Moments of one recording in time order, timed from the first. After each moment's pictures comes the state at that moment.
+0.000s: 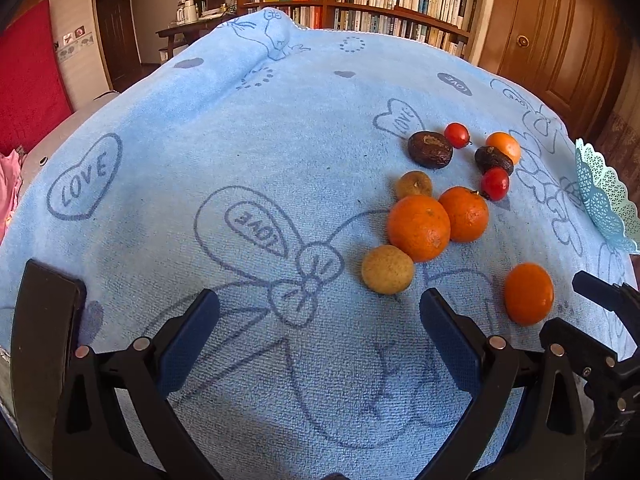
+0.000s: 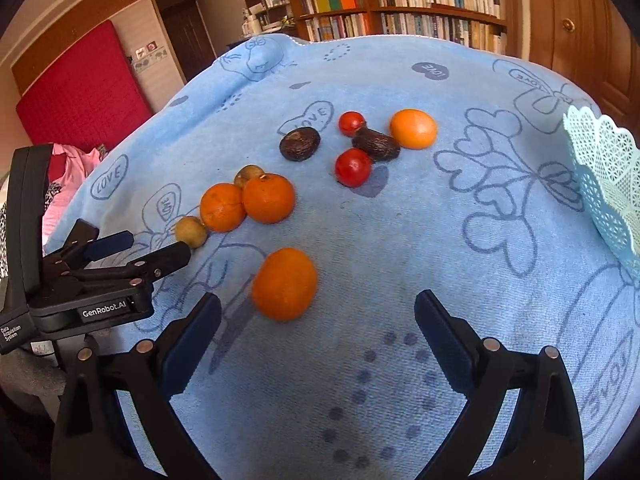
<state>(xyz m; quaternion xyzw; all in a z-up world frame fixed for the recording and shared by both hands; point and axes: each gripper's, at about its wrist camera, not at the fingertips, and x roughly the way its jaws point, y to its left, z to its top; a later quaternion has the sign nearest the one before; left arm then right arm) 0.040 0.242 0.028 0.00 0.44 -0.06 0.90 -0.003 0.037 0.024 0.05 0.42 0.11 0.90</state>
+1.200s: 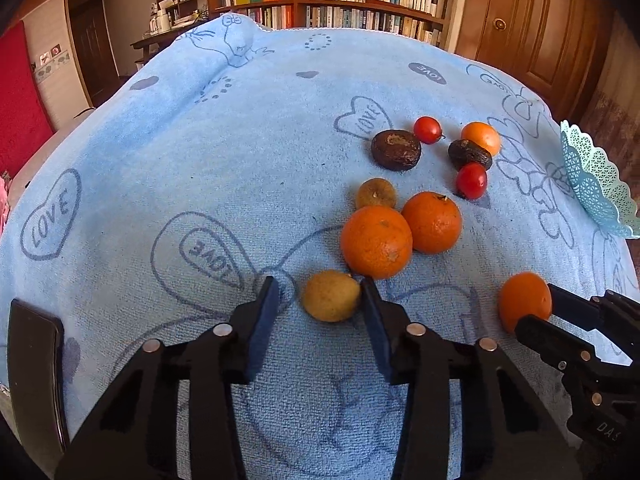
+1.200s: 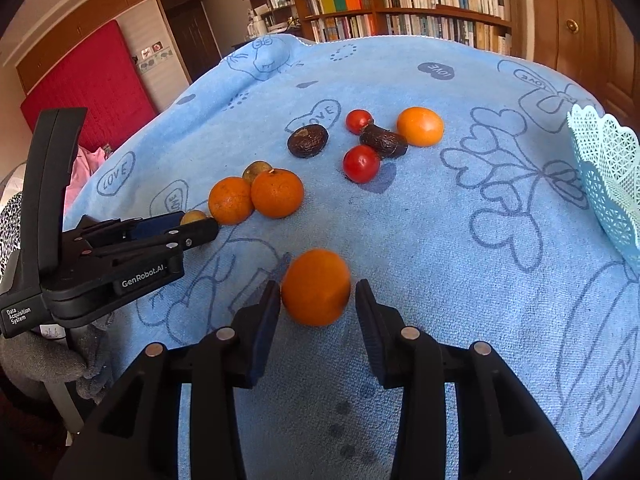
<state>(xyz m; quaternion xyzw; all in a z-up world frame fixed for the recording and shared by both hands) 0.053 0.216 0.030 0.03 0.44 -0.10 0.89 -0.010 0.033 0.024 0.06 0.42 0.12 0.90</state>
